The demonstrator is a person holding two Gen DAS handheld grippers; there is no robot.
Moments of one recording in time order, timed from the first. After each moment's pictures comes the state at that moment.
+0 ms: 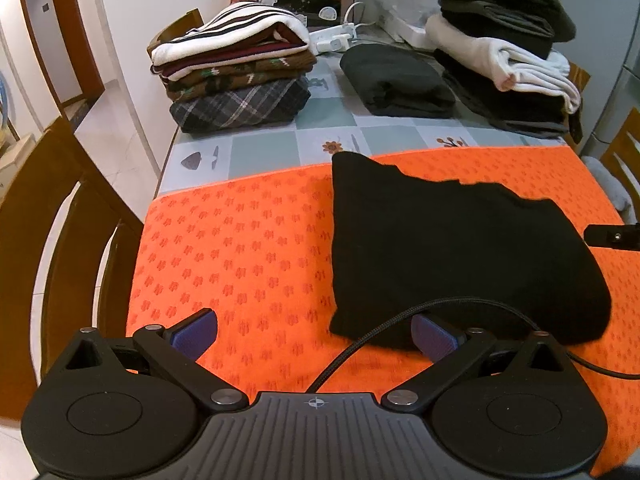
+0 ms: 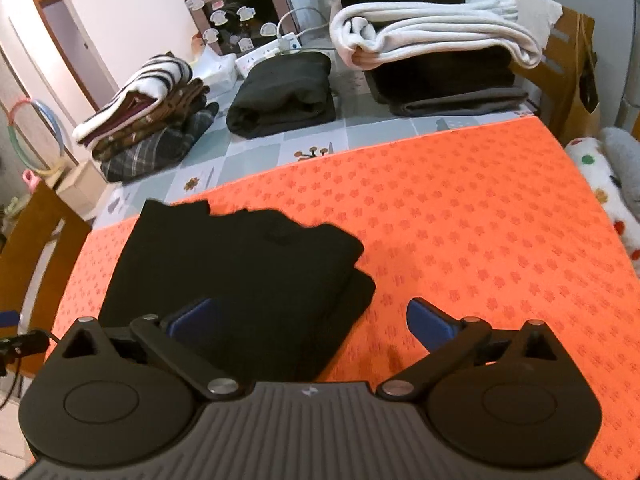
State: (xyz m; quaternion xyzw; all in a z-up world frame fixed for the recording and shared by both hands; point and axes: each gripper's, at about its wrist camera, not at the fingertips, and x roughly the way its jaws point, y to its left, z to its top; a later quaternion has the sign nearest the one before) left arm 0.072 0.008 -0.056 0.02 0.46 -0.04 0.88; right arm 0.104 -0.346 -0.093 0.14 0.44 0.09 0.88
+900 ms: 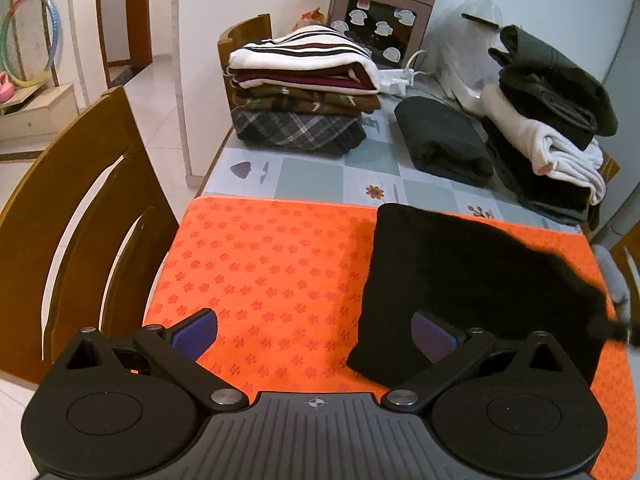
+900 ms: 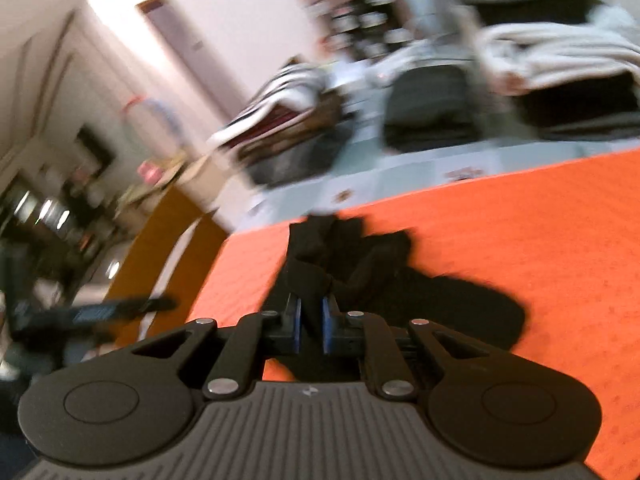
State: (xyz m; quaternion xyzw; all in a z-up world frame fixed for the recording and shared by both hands) left arm 0.060 0.049 -0.026 -0.09 0.43 0.01 0.90; right arm 0.083 -0.285 -0.034 0.16 0.42 0.30 0.84
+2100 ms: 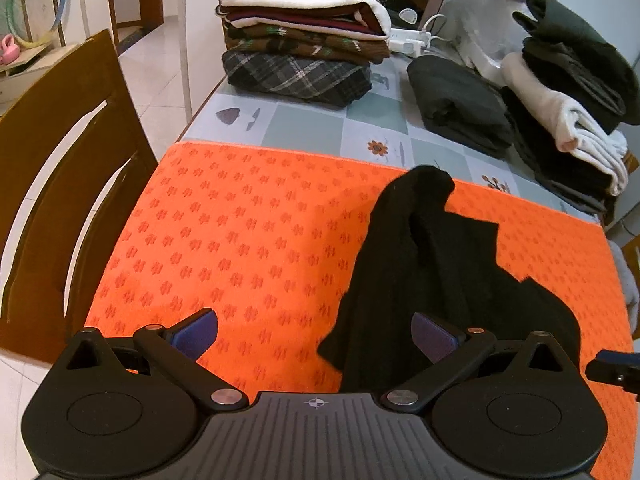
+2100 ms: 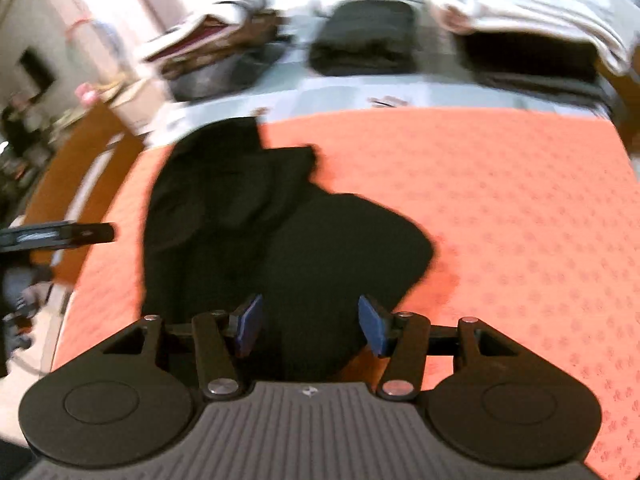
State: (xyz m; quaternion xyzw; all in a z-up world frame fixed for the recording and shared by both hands) left arm 0.094 0.026 -0.075 -0.11 0.48 0.03 0.87; right arm 0.106 -0.335 -0.087 0.08 0.52 0.18 0.83
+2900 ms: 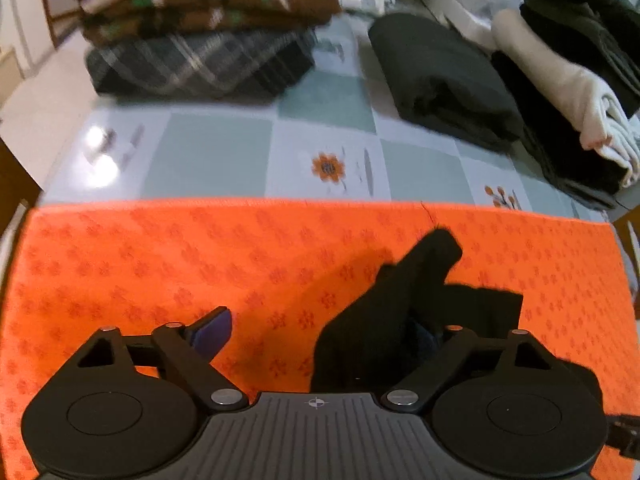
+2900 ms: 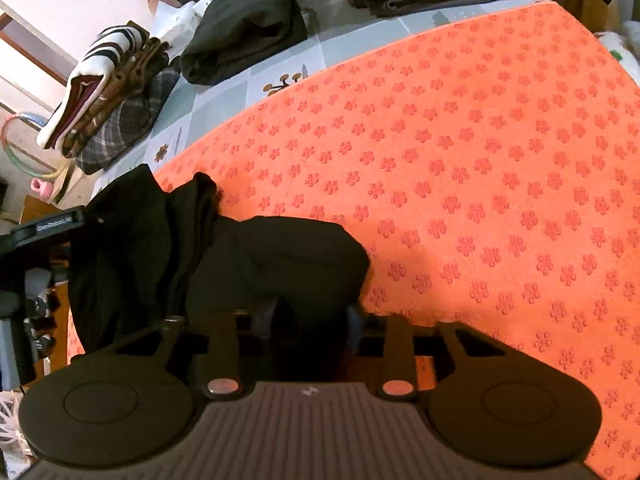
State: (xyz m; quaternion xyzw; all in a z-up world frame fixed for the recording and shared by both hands) left arm 0.242 -0.001 -0.136 -0.10 0.53 -0.05 0.84; right arm 0.154 -0.358 -0.150 0.21 0.54 0.10 0.81
